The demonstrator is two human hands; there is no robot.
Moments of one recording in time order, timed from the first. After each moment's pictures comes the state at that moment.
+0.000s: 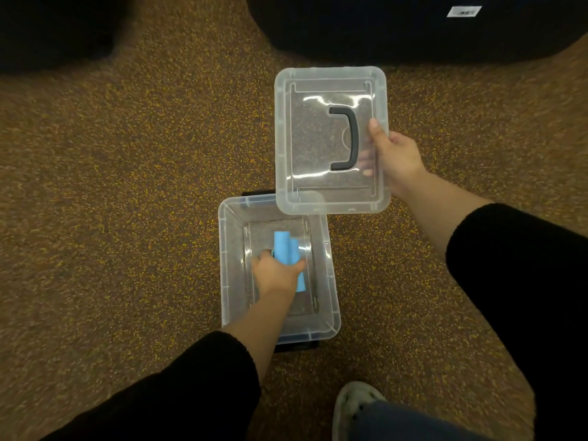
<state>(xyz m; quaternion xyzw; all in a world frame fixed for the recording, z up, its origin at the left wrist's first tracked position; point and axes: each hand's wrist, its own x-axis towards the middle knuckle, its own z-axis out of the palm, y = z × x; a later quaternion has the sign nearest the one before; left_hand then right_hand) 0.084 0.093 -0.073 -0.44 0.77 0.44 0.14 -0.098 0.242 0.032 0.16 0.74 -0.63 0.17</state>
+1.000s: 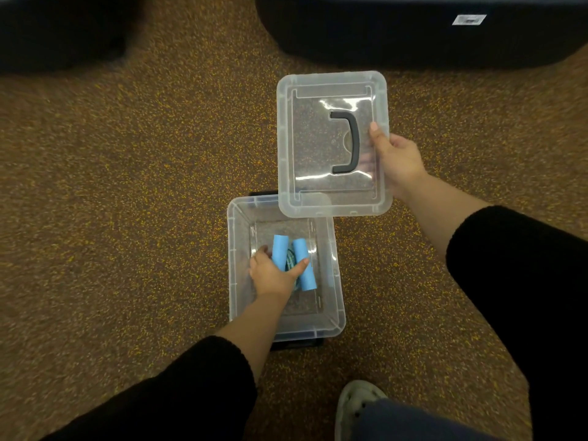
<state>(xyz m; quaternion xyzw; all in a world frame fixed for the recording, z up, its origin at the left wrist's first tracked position) 0.096 0.077 -0.071 -0.41 0.78 0.46 0.12 -0.097 0.232 0.033 0.15 0.74 -0.63 0.18</state>
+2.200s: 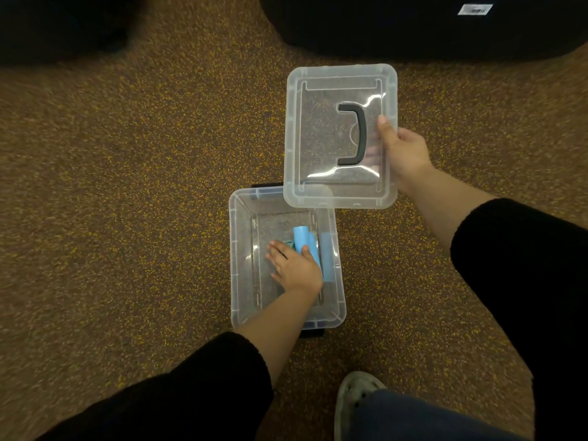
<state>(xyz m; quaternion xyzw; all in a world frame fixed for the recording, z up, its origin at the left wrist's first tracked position) 0.087 0.124 -0.058 -0.43 0.78 0.41 0.20 -0.093 0.236 0.034 0.17 0.74 -0.63 0.16</state>
